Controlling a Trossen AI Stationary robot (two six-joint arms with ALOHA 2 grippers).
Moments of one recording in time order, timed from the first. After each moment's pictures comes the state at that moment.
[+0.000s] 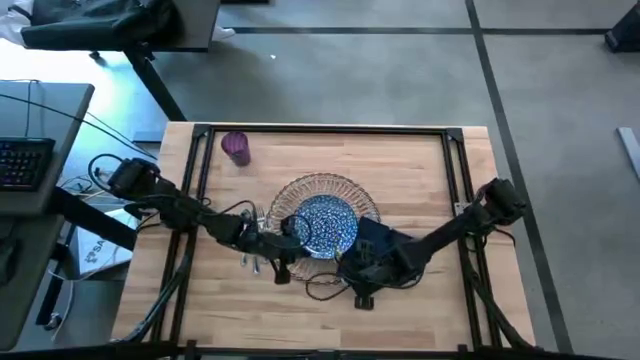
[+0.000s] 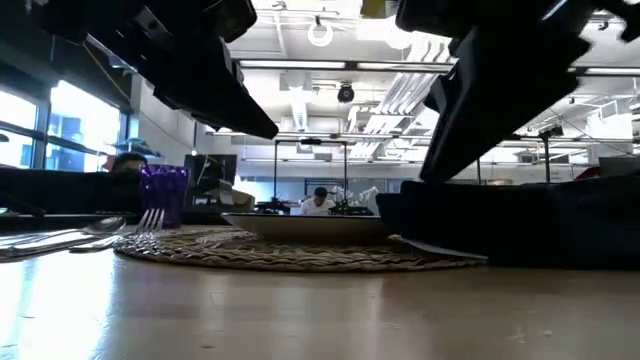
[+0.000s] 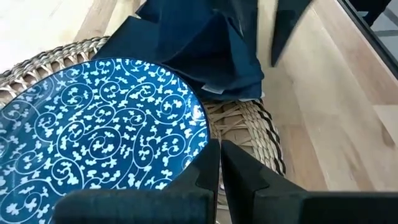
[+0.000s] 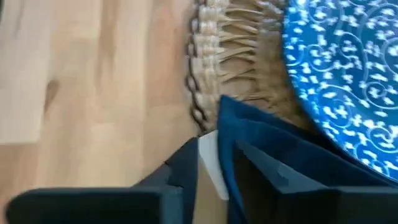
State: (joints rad) left arm -0.37 1.56 0.75 0.19 -0.28 -0.21; right arm 0.51 1.82 1.14 -0.35 0.26 0.47
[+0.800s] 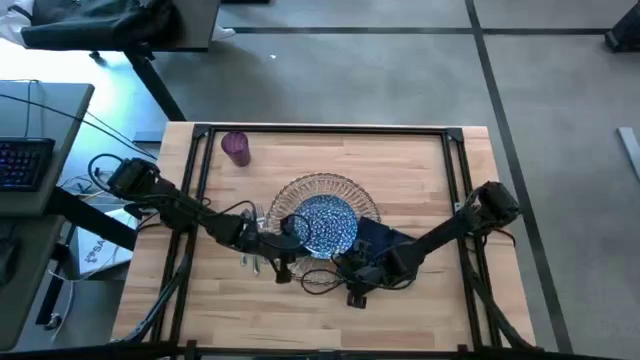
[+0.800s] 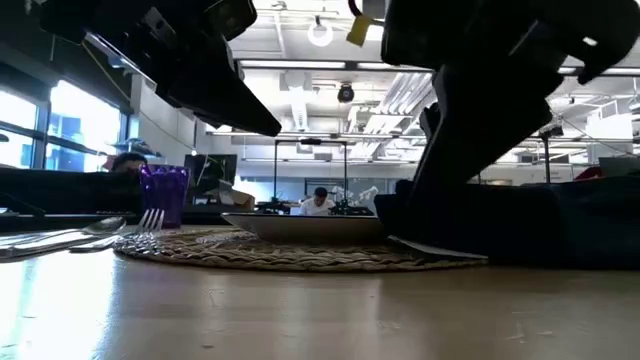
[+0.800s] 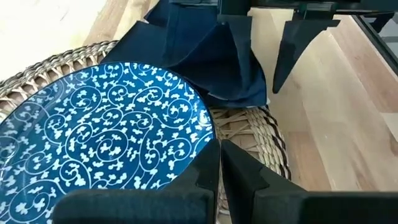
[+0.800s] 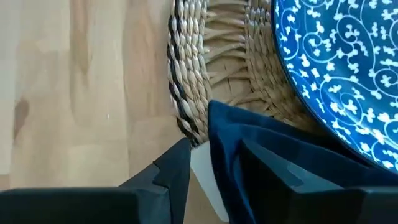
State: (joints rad) left arm -0.38 1.56 0.75 0.20 -0.31 -0.22; right arm 0.49 1.88 1.14 -0.29 0.27 0.57
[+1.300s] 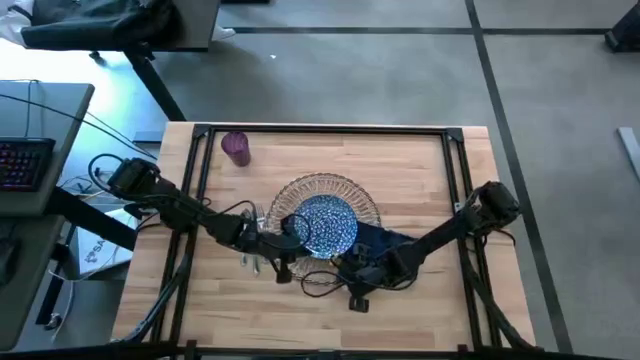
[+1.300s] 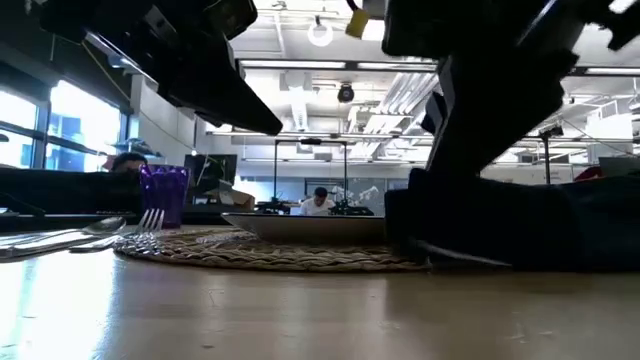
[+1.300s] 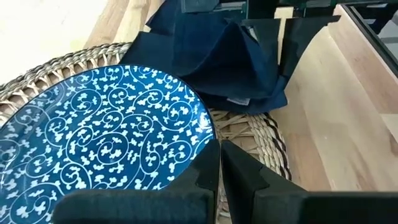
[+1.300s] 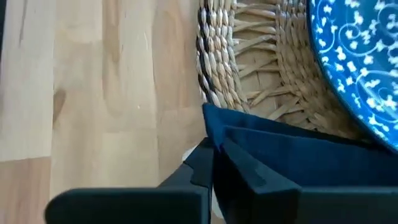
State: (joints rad) left arm -0.38 1.56 0.75 0.21 -0.31 -0.21; right arm 0.51 1.88 1.19 -0.35 0.20 0.55
